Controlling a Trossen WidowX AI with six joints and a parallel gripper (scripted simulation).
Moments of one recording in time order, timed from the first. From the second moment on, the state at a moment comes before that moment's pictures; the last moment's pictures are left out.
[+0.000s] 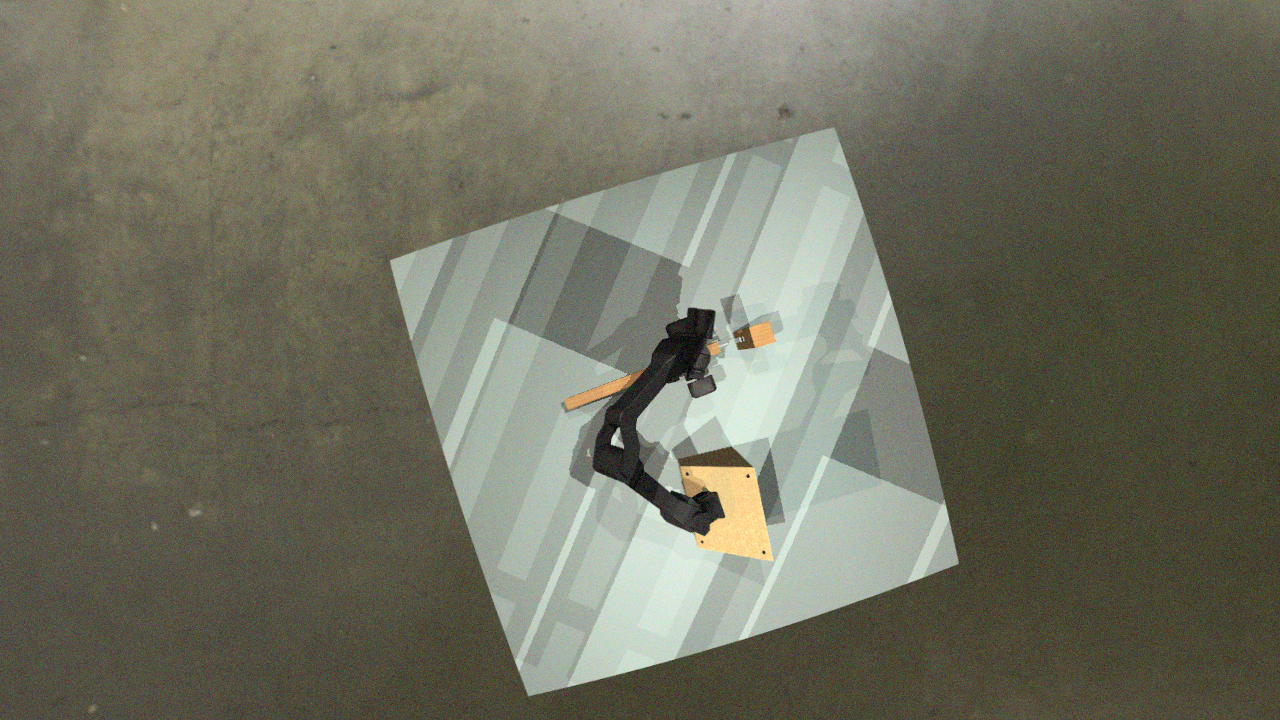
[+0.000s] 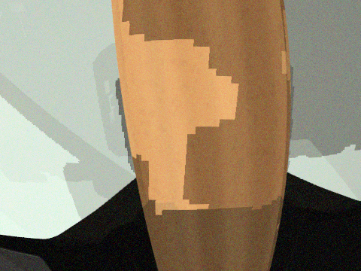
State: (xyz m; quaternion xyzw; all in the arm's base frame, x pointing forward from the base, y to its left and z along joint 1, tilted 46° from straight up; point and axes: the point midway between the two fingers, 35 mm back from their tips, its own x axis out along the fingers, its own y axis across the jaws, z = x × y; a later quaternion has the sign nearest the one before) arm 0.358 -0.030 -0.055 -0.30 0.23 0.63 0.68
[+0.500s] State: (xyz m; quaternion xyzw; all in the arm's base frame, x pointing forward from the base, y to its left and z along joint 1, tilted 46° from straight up) arm 0.358 -0.032 -0.056 -0.30 0.23 0.63 0.68
